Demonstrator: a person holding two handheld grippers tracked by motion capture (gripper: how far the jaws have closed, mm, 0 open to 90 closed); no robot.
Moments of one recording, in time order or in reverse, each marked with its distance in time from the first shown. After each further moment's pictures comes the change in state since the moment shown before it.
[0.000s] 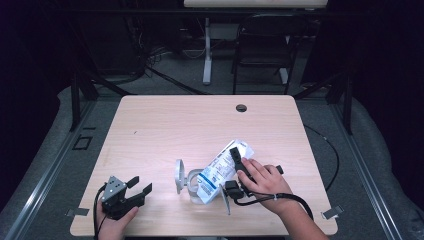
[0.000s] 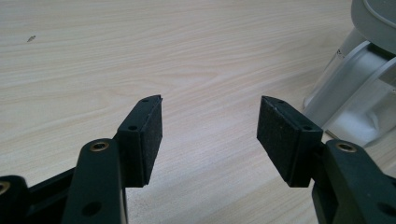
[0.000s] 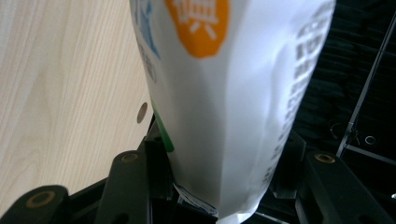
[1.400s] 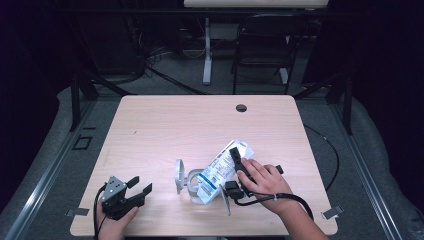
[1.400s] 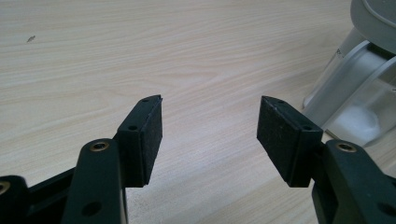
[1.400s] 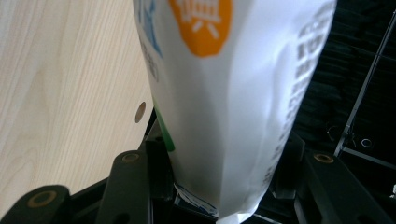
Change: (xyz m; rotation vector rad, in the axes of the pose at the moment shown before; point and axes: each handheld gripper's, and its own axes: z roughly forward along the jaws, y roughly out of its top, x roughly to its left) left arm 0.000 0.000 0.000 0.000 -0.001 0.001; right arm 0.000 0.000 0.000 -0.002 -0.005 -0.022
